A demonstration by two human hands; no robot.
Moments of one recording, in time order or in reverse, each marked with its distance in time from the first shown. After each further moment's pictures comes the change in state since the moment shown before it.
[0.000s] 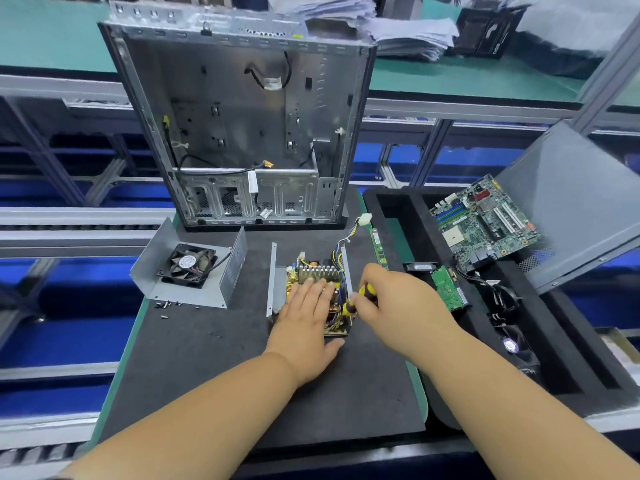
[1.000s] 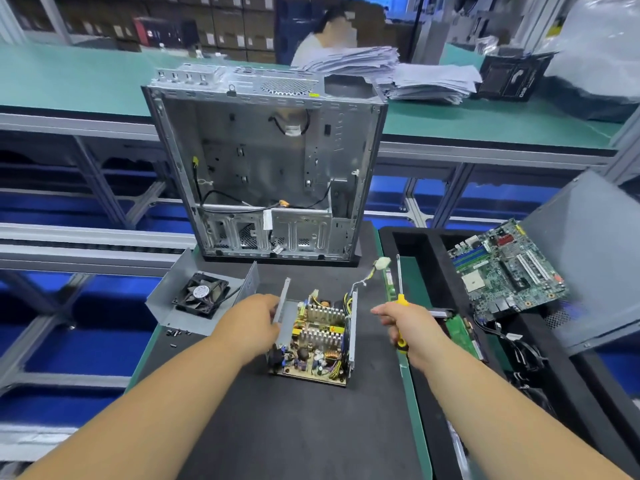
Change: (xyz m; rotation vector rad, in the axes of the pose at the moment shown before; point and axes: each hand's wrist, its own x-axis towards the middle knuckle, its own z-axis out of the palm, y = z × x) left_hand 0.032 -0.072 -0.088 -0.280 -0.165 -0.479; right_hand 0.073 0.073 0.052 1.130 -0.157 0.822
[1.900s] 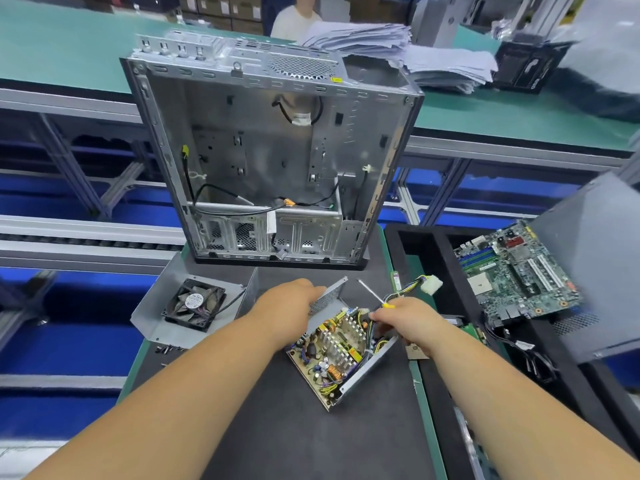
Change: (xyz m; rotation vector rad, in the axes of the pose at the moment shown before) left_hand 0.066 0.023 0.001 0.191 -0.144 0.328; right_hand 0.039 -0.029 0.017 -0.541 -0.129 -0.053
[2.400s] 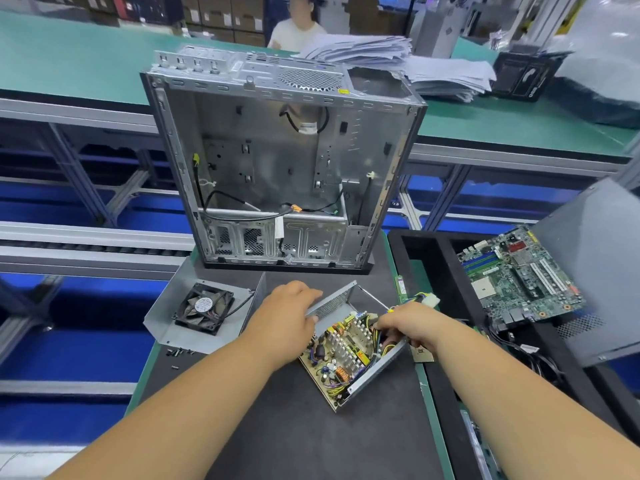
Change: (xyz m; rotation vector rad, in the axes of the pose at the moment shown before) left_hand -0.029 -0.009 0.010 -0.155 0.292 0.022; right_hand 0.001 -0.013 0.002 -0.154 -0.089 0.123
